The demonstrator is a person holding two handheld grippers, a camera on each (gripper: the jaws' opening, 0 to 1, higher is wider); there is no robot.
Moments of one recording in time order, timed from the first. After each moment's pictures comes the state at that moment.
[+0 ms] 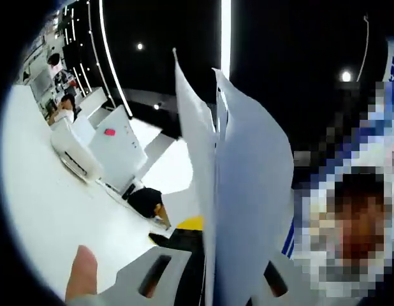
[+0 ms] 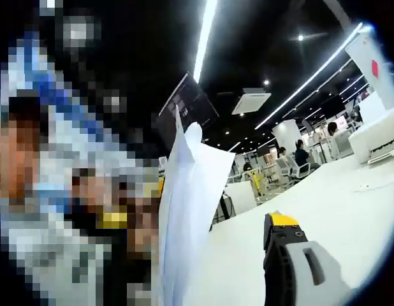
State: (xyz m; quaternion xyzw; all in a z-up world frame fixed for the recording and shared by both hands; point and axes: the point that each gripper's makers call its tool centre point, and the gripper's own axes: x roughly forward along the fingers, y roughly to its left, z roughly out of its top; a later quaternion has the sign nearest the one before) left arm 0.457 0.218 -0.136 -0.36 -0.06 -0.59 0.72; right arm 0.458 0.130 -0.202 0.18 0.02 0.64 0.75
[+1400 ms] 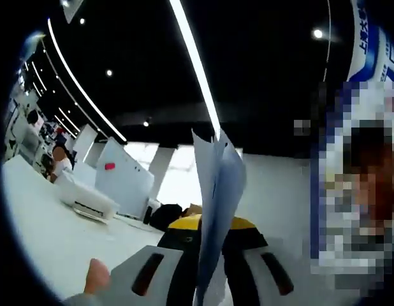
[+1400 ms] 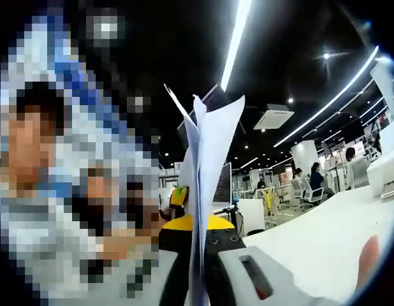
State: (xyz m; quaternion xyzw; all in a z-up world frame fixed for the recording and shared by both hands) left arm 0.463 0.248 -0.116 -0.25 -0.15 -0.54 0.79; right arm 0.437 0.140 -0.157 0.14 -0.07 0.66 0.73
